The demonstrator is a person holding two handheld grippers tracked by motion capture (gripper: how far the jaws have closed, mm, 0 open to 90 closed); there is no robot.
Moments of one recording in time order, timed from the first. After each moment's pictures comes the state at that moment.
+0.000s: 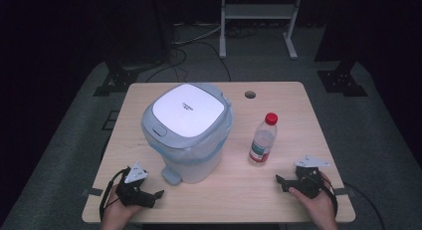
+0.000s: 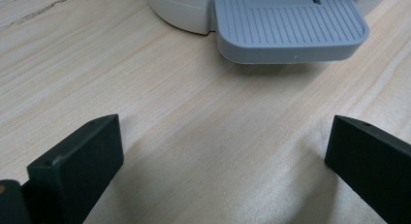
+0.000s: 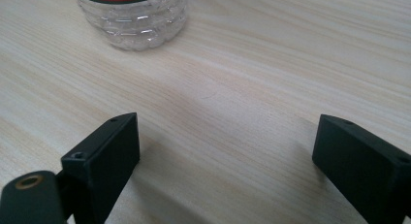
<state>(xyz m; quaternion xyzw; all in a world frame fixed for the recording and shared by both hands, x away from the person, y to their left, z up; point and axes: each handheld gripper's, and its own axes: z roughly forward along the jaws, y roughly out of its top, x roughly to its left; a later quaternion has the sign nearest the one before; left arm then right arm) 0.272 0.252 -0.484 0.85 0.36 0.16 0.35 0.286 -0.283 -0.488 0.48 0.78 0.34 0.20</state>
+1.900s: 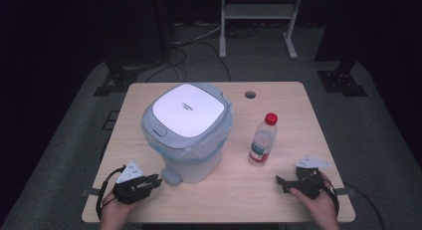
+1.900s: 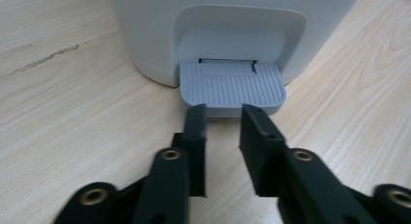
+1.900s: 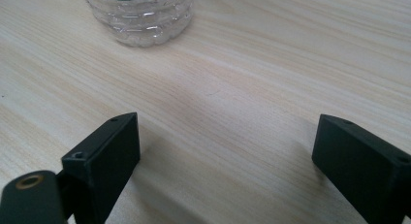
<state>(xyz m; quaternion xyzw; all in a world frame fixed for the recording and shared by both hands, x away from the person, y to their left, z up) 0.259 0.246 -0.453 0.82 0.36 0.14 0.42 0.284 -0.284 -0.488 0.47 0.79 0.34 0.20</state>
